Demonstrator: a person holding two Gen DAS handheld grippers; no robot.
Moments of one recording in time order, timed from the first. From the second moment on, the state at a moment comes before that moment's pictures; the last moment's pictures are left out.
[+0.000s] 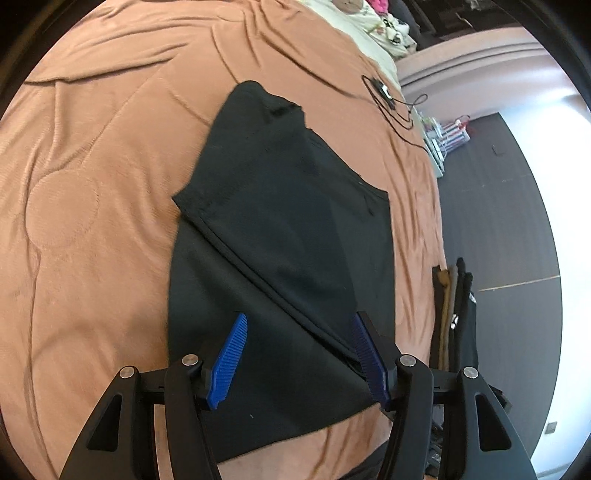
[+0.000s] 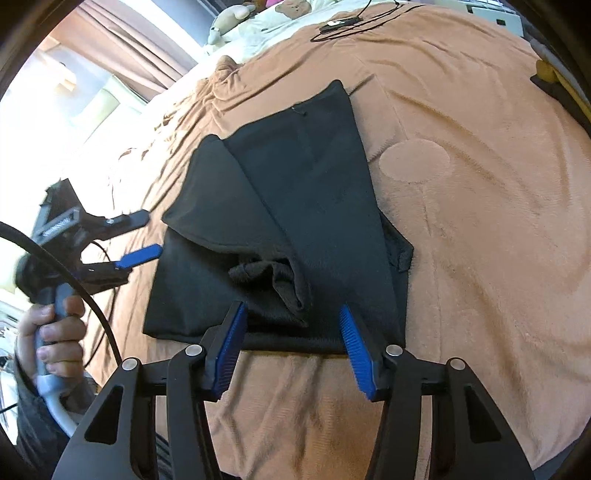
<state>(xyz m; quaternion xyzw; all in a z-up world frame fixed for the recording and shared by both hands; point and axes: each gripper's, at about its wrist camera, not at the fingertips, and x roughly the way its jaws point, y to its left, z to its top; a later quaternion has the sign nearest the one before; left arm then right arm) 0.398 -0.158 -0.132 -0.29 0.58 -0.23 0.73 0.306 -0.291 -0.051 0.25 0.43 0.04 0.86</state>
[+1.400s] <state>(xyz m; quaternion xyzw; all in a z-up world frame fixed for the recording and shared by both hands) 0.500 -0.268 -0.093 -0.20 0.56 -0.29 0.75 0.264 -0.321 -0.052 0.31 0.41 0.01 0.86</state>
